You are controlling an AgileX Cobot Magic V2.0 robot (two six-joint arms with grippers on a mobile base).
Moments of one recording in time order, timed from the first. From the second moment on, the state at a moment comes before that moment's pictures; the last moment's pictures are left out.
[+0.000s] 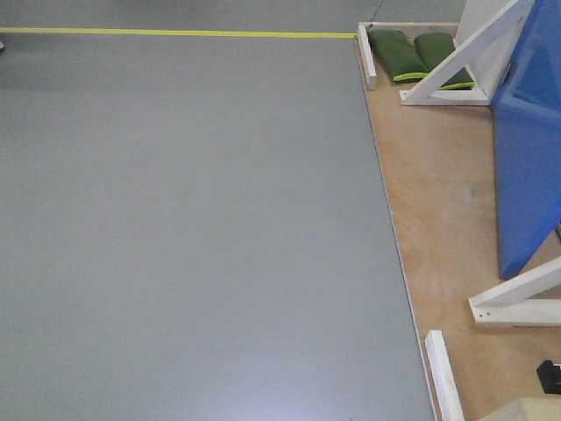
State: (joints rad) left arm -0.04 -0.01 0.03 0.07 0.10 -0.02; right arm -0.03 -0.01 0.03 -0.15 0.14 0.09
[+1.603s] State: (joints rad) left arm -0.04 -0.01 0.03 0.07 0.10 -0.02; right arm -0.03 -0.01 0.03 -0.15 0.14 0.09
